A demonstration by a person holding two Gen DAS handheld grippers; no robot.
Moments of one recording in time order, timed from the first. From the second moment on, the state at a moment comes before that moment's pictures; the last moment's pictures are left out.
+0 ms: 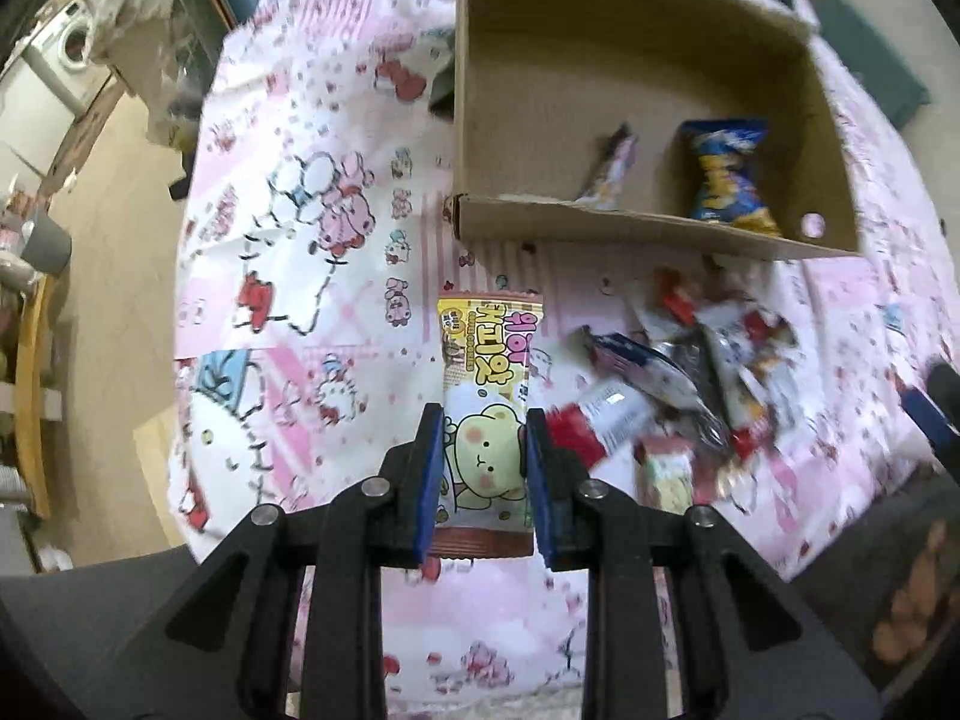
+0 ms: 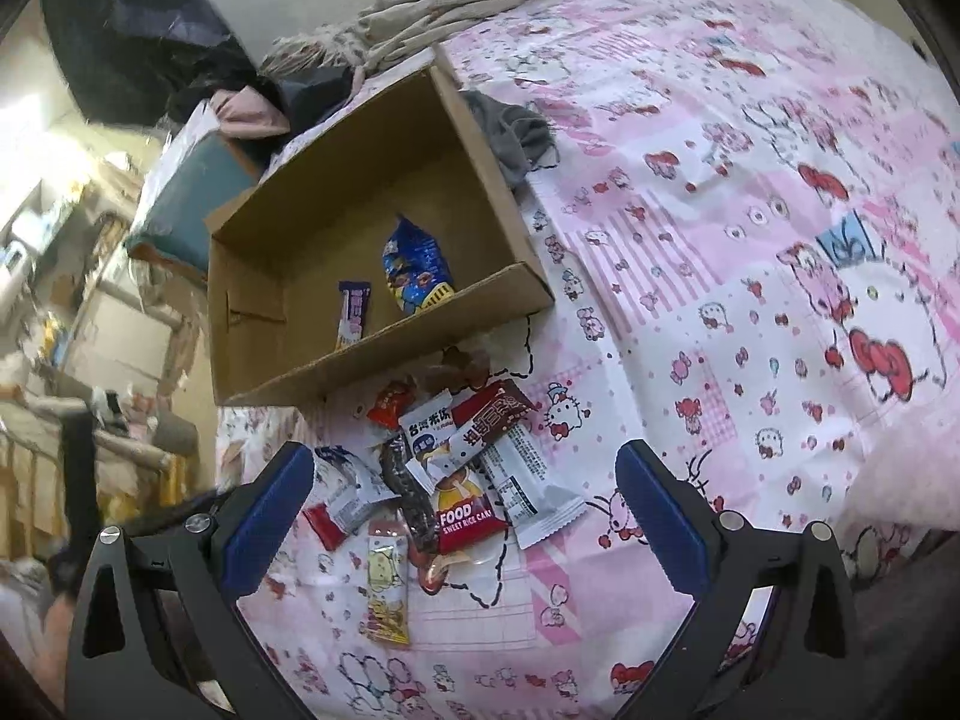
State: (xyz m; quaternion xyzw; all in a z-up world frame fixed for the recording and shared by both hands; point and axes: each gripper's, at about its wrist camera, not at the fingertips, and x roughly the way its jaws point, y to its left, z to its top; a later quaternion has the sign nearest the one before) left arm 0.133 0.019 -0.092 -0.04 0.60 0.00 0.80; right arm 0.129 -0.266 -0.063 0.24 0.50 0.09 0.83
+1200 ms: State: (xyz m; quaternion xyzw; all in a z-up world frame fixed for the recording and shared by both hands) left arm 0.137 0.039 -0.077 -0.11 0.59 -0.02 0.80; right arm 0.191 -0.208 -0.142 0.18 0.64 0.04 0.74
